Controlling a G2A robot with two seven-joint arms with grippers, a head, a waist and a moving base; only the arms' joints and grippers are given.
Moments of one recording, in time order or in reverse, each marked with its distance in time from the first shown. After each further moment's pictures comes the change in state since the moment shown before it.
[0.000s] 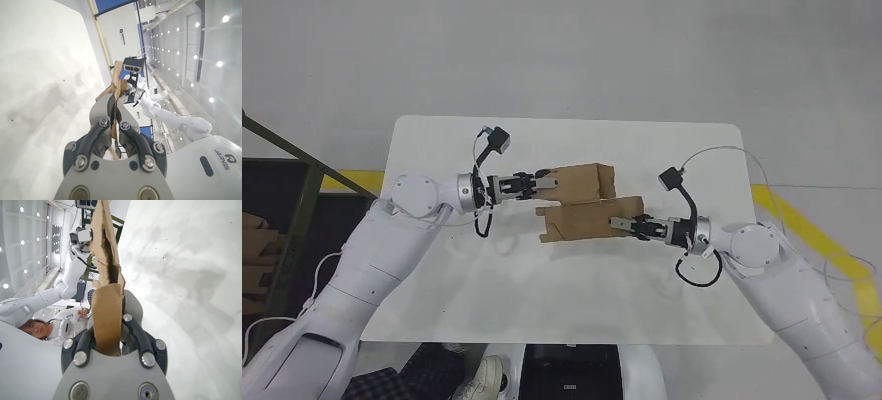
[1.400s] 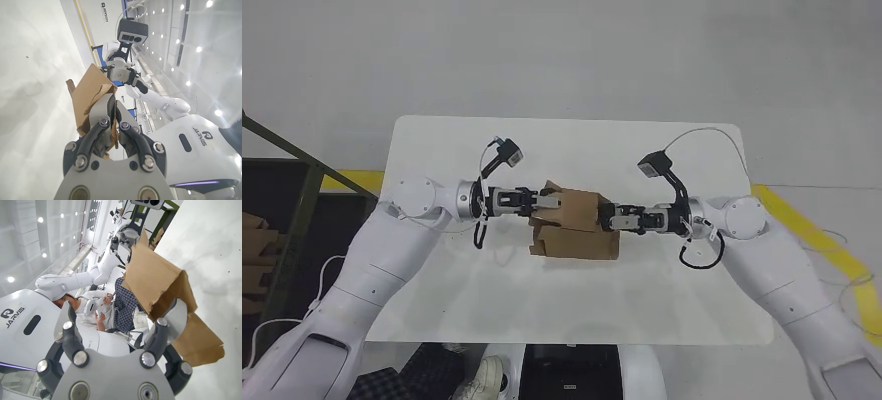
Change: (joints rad) left arm 0.009 -0.026 -0.016 0.015 -0.128 -0.001 -0.231; right arm 0.209 -0.099 -0.127 0.179 0.354 -0.173 0.324
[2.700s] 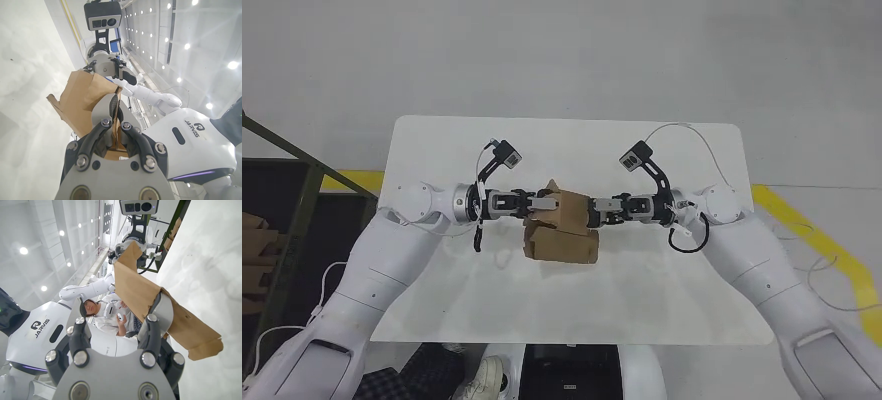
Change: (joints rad) left arm 0.039 -0.017 -0.046 -0.002 -0.037 -0.043 -0.023; right arm 0.100 -0.119 -0.079 0.210 0.217 0.105 0.124
